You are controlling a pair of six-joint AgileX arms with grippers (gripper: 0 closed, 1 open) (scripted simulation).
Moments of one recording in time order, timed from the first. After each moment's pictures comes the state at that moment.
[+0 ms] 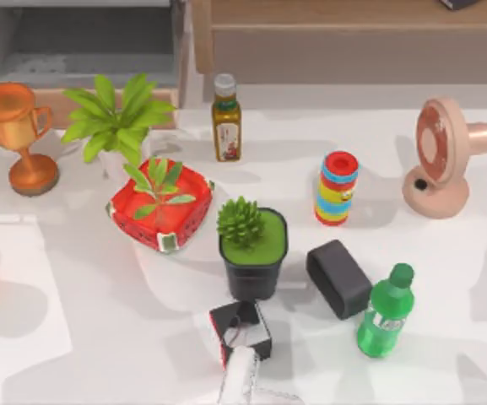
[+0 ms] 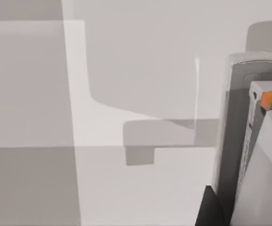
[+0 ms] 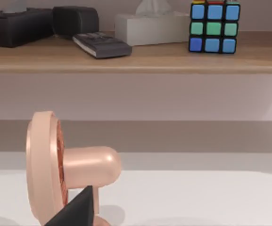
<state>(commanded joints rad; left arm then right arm) 0.34 2.69 2.63 -1.52 0.03 0.38 0.00 0.00 0.00 0.00 0.00 0.00</state>
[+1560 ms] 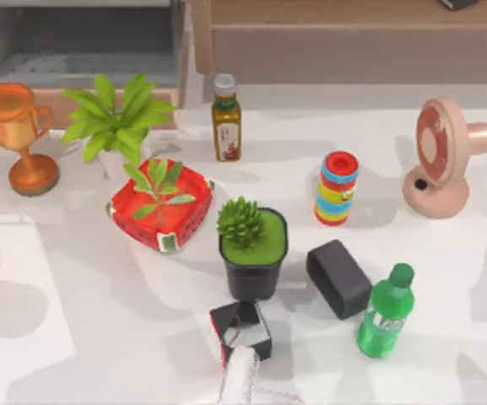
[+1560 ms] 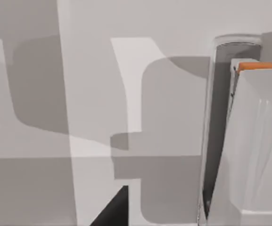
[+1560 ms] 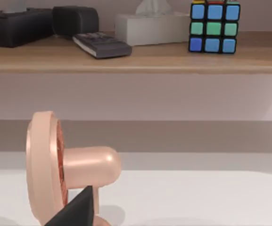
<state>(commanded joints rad) 0.34 2.67 2.55 -1.46 0.03 0.38 0.00 0.00 0.00 0.00 0.00 0.00</state>
